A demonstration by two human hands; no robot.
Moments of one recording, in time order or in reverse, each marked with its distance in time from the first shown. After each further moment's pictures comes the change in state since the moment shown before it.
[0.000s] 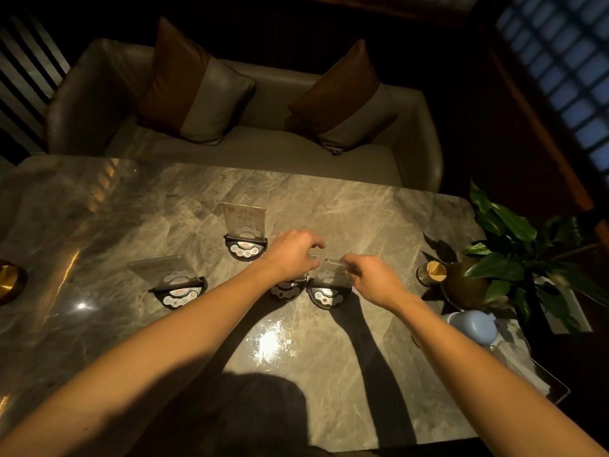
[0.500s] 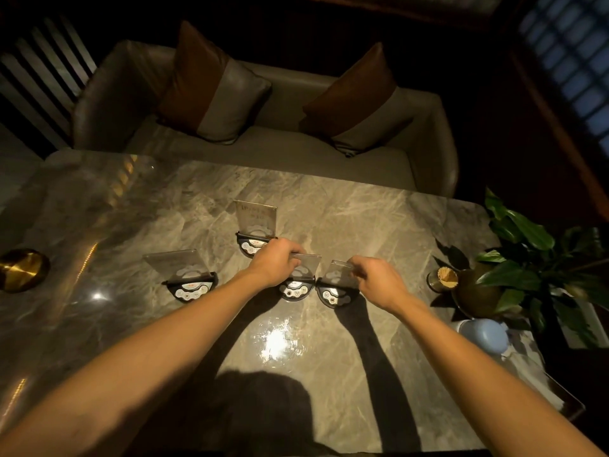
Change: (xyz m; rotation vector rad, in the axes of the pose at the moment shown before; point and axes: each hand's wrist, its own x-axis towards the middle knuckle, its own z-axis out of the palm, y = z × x) left_hand -0.029 -0.035 0.008 -0.232 -0.013 -0.283; right_hand 0.000 -0.004 0.002 -0.037 0.020 -0.003
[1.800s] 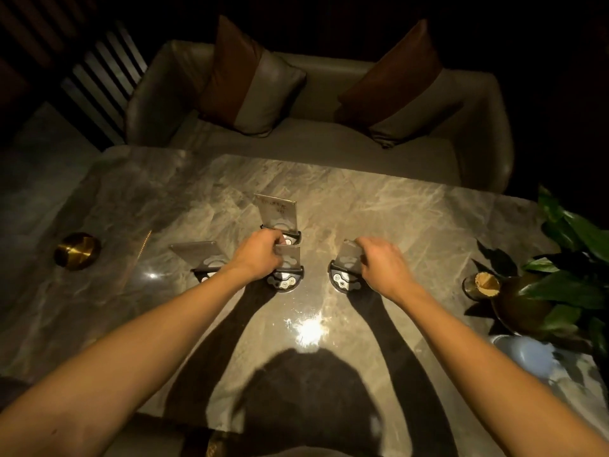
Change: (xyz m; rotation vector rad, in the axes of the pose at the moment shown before) left_hand -0.013 -0.039 -0.027 0.157 0.116 -0.180; right_hand 0.043 -0.004 0.015 -0.097 0.113 -0.153
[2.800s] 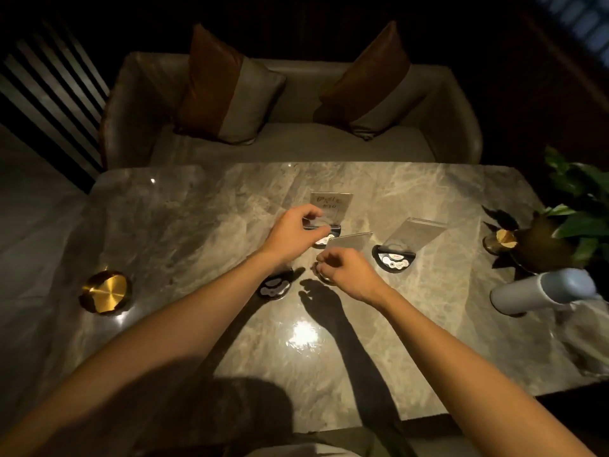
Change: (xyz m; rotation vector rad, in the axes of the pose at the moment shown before) left_hand -0.008 -0.093 -0.079 -0.590 -0.014 0.293; right_hand 0.006 -0.238 0.063 0.633 -0.048 0.242
